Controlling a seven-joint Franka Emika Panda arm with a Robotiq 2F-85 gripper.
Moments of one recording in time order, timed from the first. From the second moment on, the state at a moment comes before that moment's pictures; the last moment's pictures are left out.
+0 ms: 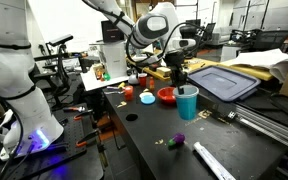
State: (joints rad) arm -0.10 0.31 -0.28 -2.02 -0.34 2.42 0.16
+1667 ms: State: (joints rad) arm 0.13 0.26 0.10 -2.03 -0.25 2.40 0.02
